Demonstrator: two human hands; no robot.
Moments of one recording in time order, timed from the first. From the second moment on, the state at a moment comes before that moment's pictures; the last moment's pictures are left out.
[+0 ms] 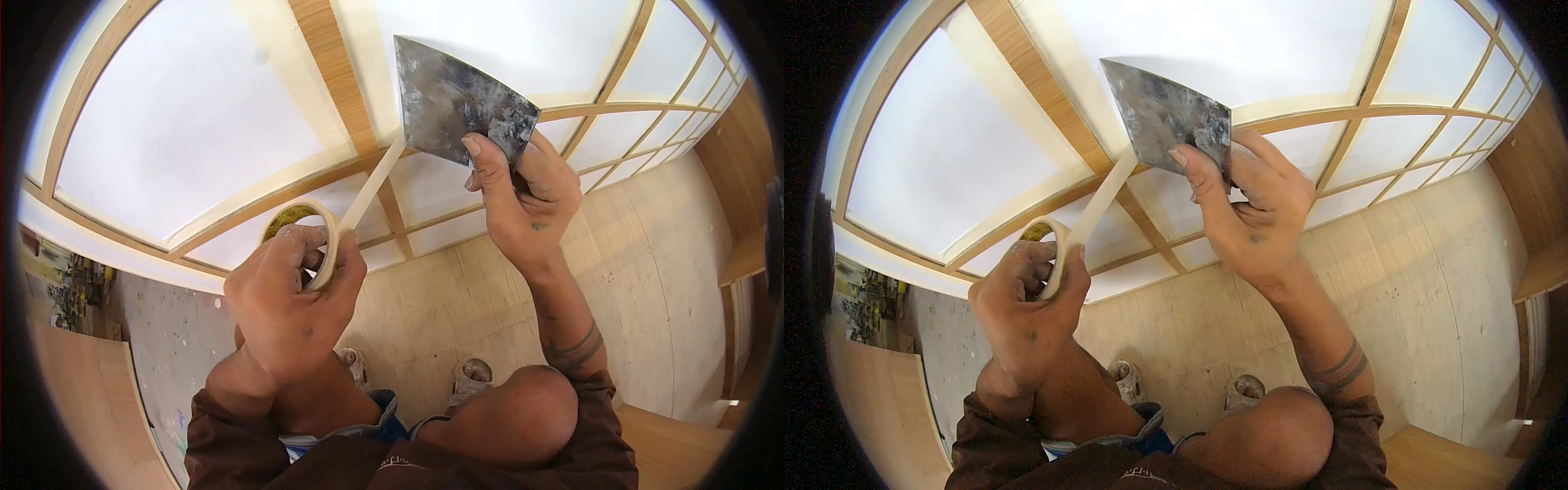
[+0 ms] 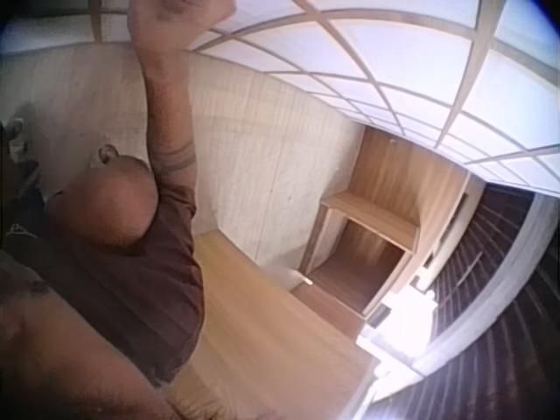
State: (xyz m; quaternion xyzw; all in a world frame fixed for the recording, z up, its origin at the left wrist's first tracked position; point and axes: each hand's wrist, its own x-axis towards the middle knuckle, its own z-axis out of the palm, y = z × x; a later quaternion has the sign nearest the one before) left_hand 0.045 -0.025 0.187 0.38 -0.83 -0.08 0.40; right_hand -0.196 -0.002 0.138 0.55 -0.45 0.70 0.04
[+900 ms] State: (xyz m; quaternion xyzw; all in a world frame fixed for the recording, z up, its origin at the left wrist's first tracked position) left_hand 0.043 -0.037 0.187 0.43 -0.80 -0.04 0.42; right_hand -0.200 -0.011 0.134 0.57 -0.44 0.69 0.04
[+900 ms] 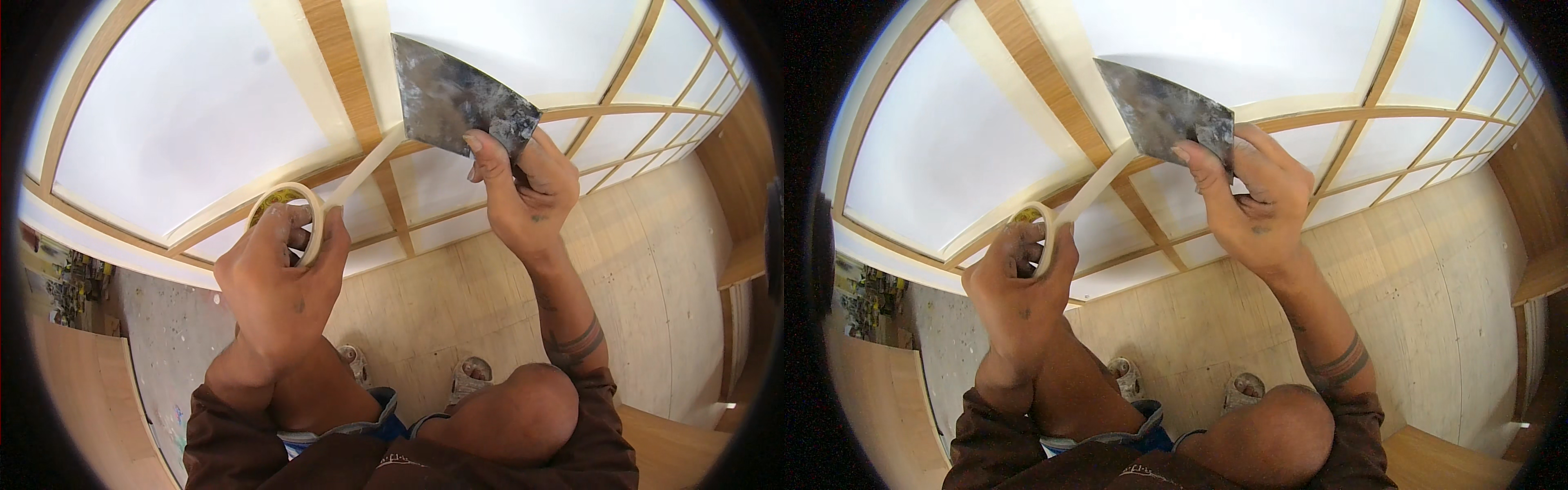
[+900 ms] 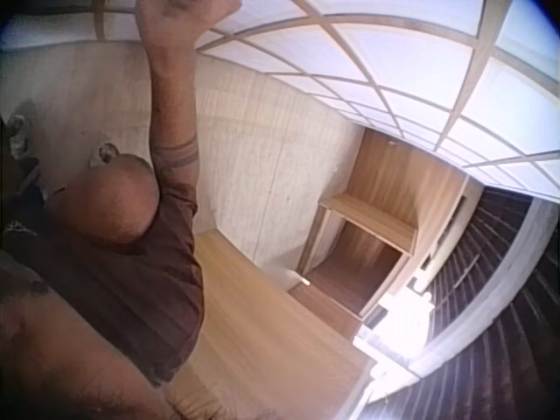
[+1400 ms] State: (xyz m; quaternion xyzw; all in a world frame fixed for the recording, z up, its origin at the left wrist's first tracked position) left_hand 0.044 -0.041 0.183 0.45 -0.79 -0.05 0.42; right_hand -0.224 -0.017 0.130 0.57 -0.43 0.69 0.08
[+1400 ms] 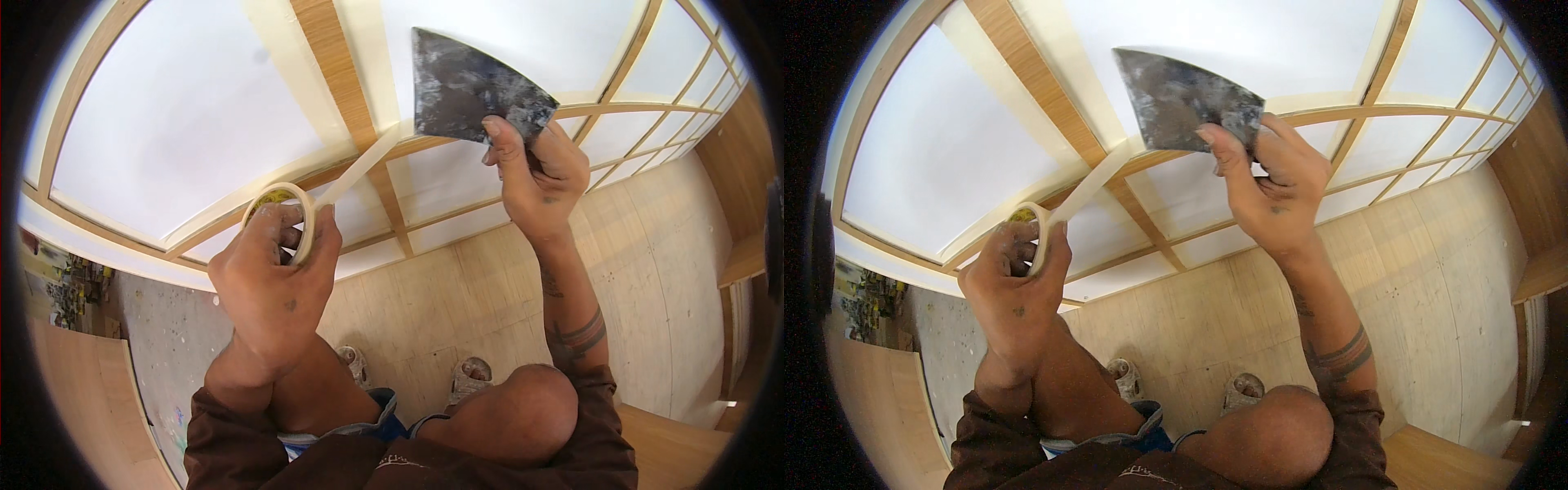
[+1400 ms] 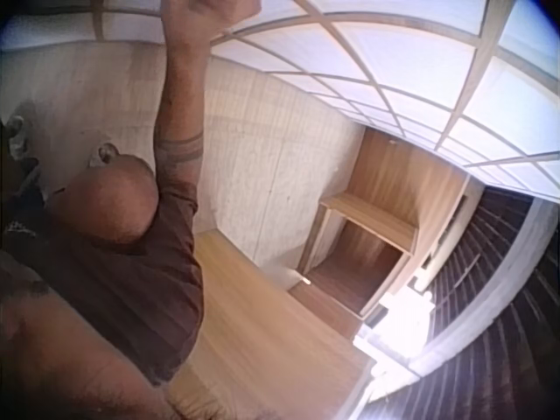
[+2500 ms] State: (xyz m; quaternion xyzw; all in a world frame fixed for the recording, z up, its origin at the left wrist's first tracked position) left_hand 0.046 -0.038 0.190 0.42 -0.80 -0.09 0.42; right_hand -0.199 -0.001 0.145 0.56 -0.46 0.69 0.02
